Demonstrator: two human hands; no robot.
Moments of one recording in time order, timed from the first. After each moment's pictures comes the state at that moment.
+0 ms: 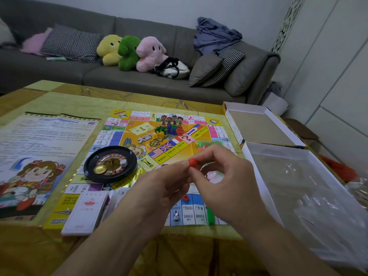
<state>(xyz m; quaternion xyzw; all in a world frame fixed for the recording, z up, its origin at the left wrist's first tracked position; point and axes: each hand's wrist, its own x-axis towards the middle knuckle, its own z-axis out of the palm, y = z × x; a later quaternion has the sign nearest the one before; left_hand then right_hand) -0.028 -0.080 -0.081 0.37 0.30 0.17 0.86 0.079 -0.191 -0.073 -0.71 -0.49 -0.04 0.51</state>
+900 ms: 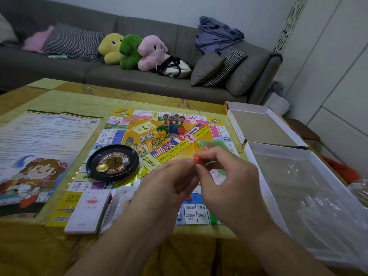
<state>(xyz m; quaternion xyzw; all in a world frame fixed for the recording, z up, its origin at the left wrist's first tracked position) -0.024 -0.089 -0.083 0.36 0.26 0.22 0.87 0.078 -0.192 -0.084 -0.71 -0.50 -0.14 0.47</state>
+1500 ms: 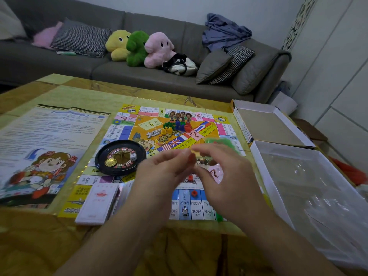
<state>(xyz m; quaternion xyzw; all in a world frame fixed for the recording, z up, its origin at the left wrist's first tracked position) -0.031 -0.072 -0.079 0.39 0.30 0.28 0.83 0.080 -0.182 -0.086 -0.75 -0.53 -0.11 0.39</state>
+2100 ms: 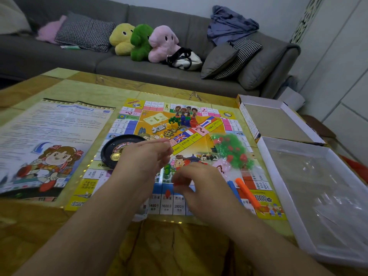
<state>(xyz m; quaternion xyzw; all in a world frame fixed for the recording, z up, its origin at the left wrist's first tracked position) -0.033 -0.013 -0.097 0.43 0.39 0.30 0.76 0.059 -0.149 -0.123 -0.79 -0.55 0.05 0.26</state>
